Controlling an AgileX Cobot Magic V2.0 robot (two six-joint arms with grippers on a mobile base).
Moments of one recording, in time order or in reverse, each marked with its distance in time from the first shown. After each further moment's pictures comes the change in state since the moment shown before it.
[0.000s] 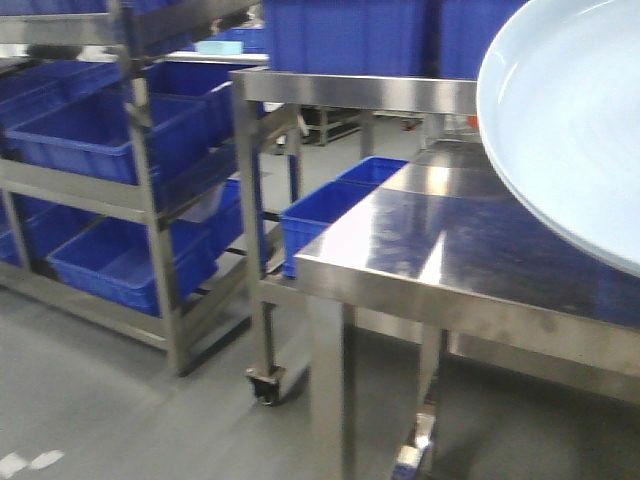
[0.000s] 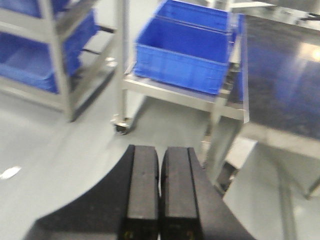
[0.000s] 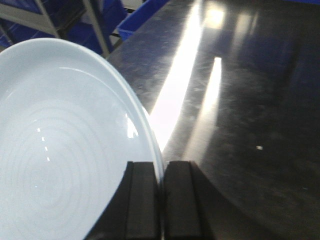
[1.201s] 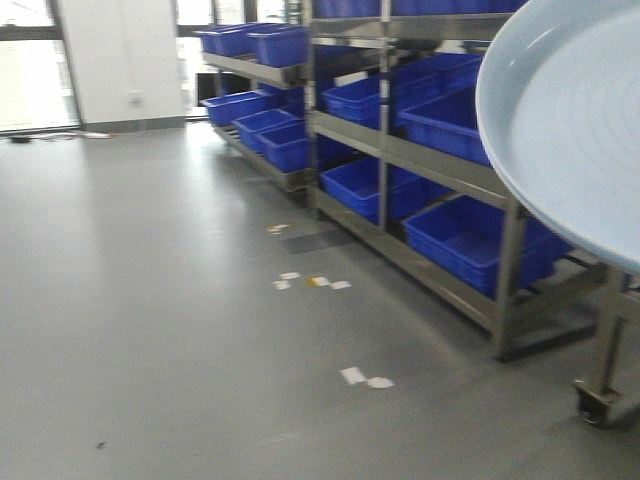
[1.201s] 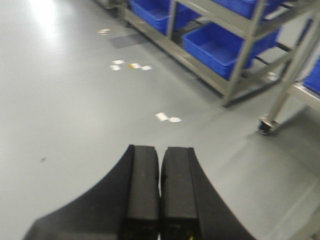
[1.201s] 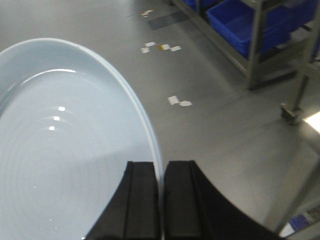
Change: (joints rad) left arm 0.000 0.000 0.000 0.000 0.000 0.000; right arm 0.000 0.000 0.000 0.000 0.000 0.000
